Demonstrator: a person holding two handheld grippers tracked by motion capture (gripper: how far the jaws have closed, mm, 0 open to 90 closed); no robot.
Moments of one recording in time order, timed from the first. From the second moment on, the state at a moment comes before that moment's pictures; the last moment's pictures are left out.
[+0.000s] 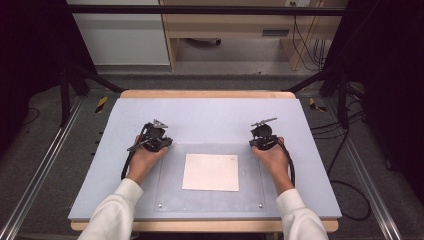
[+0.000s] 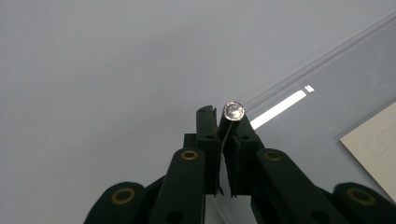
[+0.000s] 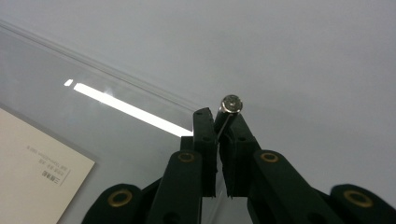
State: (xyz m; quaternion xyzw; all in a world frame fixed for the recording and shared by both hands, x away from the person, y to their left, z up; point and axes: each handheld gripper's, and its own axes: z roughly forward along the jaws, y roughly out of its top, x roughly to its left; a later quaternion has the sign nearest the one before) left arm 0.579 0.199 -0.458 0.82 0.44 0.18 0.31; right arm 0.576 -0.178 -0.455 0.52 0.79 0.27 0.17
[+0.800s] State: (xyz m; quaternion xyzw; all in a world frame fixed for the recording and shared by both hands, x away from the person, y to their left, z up) left arm 0.555 0.198 -0.447 0.75 0.49 0.26 0.36; right arm 0.554 -0.178 -0.449 0.52 0.74 0.33 0.26
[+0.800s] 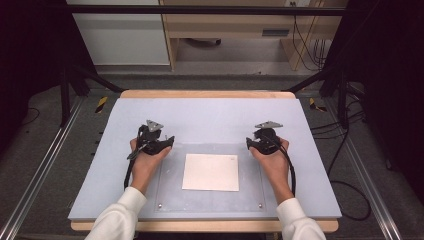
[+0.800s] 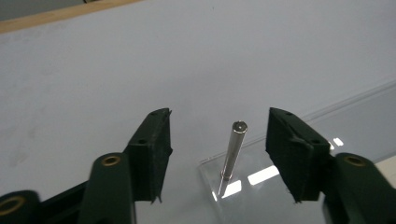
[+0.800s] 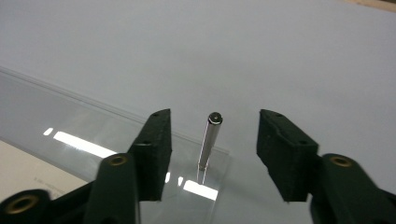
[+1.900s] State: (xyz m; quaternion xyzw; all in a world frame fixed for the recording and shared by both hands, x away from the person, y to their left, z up) left arm 0.537 0.192 -0.449 0.72 0.48 0.30 0.40; right arm 0.536 -0.182 -0.454 0.47 0.73 0.36 0.33
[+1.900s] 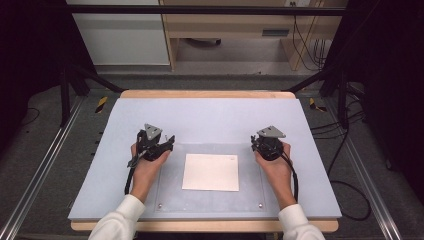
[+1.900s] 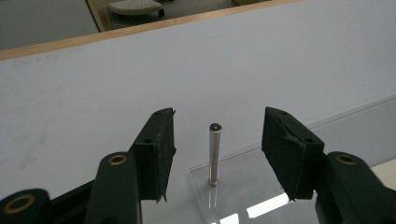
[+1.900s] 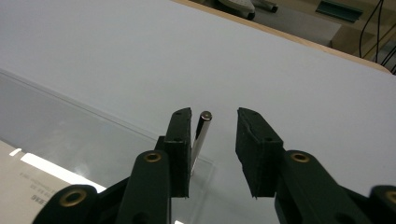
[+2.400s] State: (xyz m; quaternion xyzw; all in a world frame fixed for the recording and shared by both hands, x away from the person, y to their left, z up) left arm 0.539 0.193 -0.453 0.72 0.48 0.30 0.40; right arm 0.542 -0.178 -0.455 0.47 0.74 0.37 0.32
